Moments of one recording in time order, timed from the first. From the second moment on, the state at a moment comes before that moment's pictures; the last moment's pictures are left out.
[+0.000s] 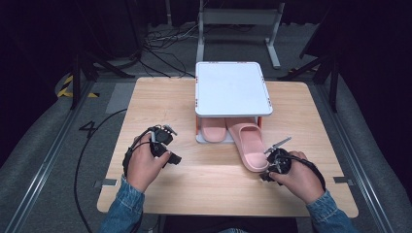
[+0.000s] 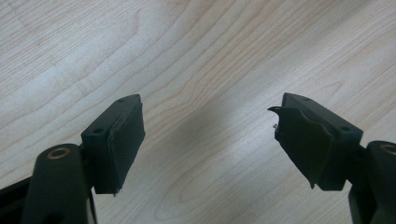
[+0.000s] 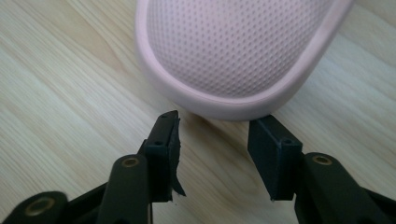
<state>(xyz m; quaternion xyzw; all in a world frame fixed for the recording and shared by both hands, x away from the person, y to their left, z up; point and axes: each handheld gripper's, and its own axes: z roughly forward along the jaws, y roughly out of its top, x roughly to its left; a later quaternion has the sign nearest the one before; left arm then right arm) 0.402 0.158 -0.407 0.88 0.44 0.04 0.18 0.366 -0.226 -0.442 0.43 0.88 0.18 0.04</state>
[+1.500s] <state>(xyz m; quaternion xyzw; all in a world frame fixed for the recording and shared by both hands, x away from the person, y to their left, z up) 0.393 0.174 -0.409 0.87 0.47 0.03 0.18 0.451 -0.187 -0.447 0.48 0.83 0.24 0.13</state>
